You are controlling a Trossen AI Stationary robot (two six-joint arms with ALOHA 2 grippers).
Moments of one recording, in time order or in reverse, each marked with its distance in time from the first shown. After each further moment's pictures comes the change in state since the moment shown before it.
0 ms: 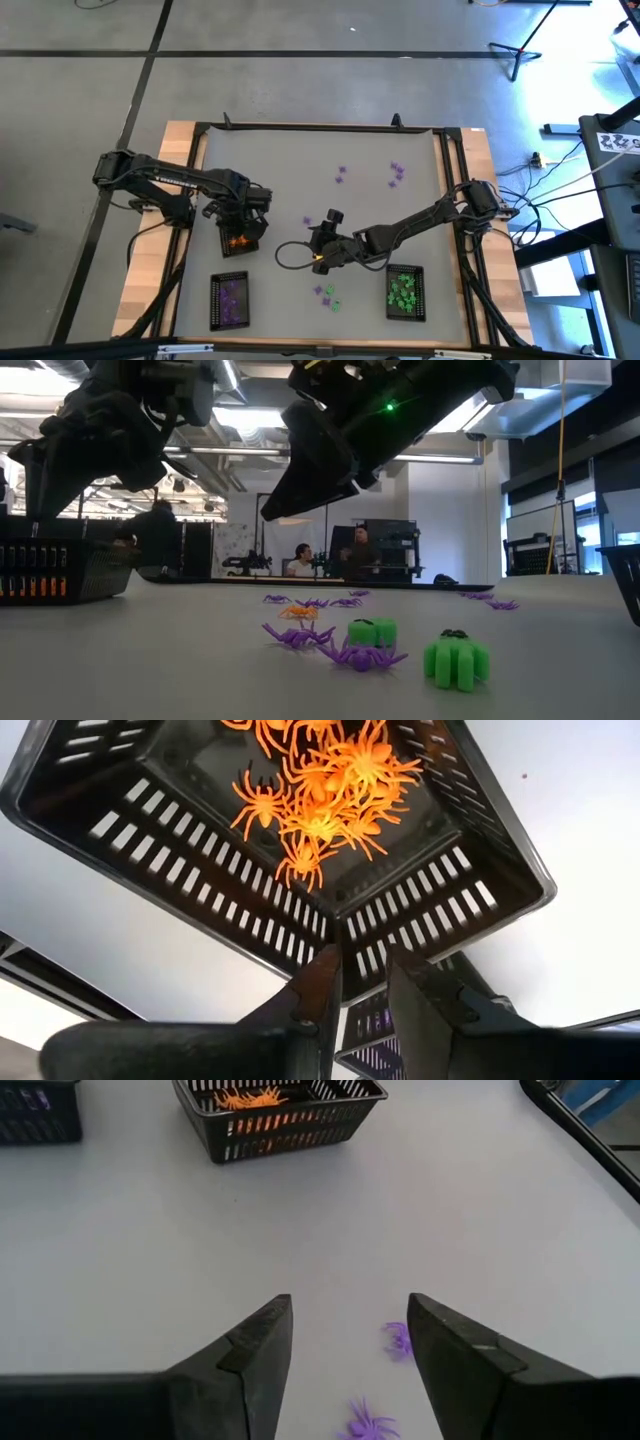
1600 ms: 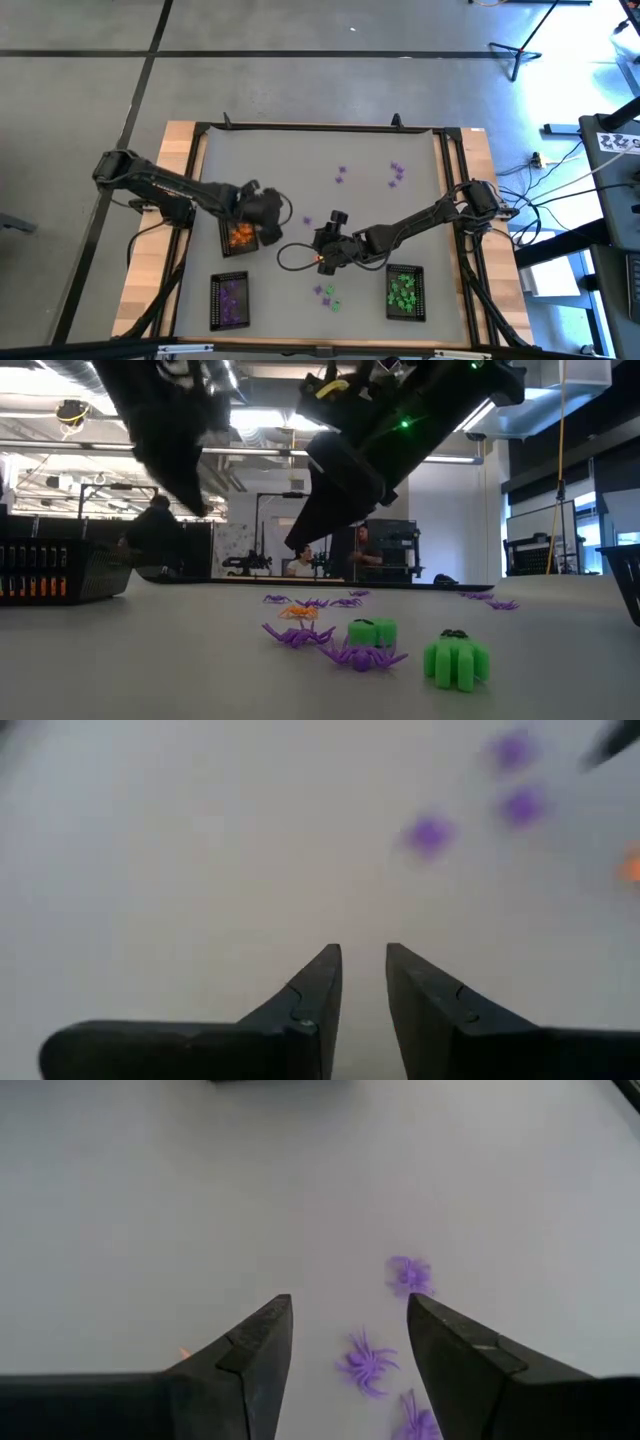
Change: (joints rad) left arm -0.176 0.000 0.000 0.476 -0.763 0.536; right arm -0.001 0.000 0.000 -0.143 -0.042 0.052
